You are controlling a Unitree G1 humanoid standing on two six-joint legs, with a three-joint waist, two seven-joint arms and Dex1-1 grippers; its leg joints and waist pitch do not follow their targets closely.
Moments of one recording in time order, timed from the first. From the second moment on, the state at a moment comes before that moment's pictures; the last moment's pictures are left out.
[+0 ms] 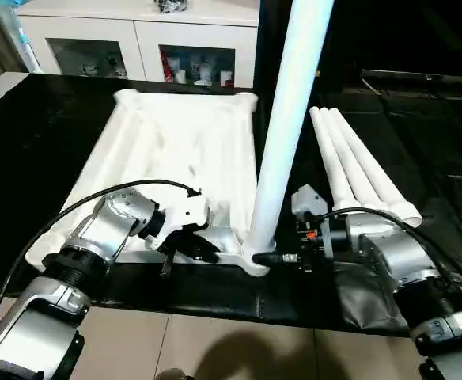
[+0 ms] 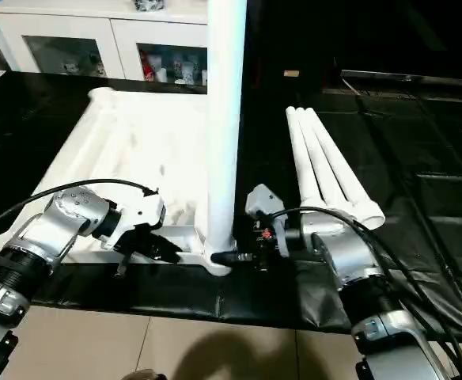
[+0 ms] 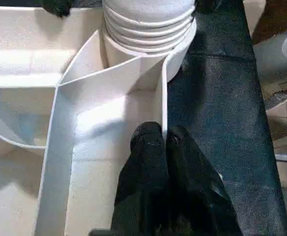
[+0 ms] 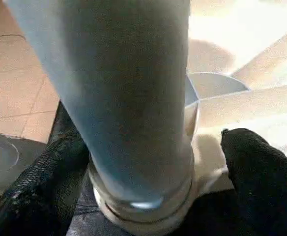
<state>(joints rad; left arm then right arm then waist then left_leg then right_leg) -0.69 0.46 -0.38 0.64 0.06 0.02 -1.45 -0.55 -0.36 0.24 0.52 0.15 0.19 1.29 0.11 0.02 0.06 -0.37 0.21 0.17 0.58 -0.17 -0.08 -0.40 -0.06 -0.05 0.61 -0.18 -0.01</state>
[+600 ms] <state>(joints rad) -0.70 0.45 -0.39 0.66 0.07 0.00 -1.46 -0.55 -0.34 0.24 0.54 0.16 0.18 1.30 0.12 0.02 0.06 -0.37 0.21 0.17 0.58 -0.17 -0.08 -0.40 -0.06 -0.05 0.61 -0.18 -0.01</state>
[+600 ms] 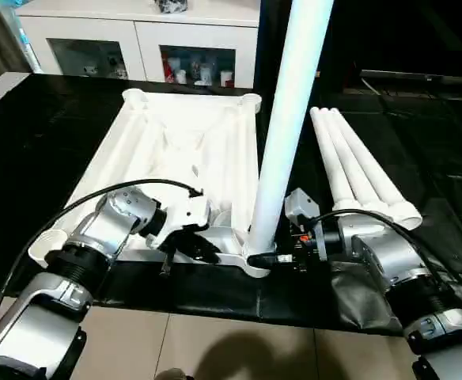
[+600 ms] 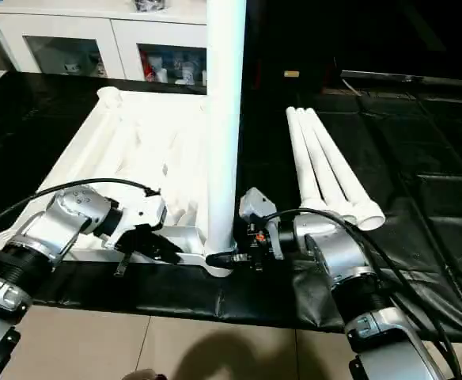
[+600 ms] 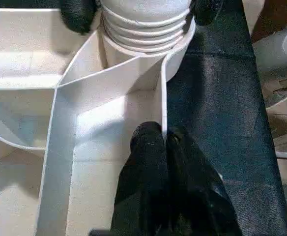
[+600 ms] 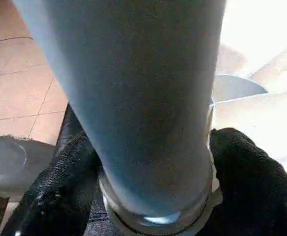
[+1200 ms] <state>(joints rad) -0.68 0.33 -0.26 0.63 0.06 0.26 -1.16 -0.55 -0.21 0.11 0.60 0.14 0.21 0.90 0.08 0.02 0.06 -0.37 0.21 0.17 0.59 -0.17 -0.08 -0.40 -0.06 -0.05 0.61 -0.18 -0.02</state>
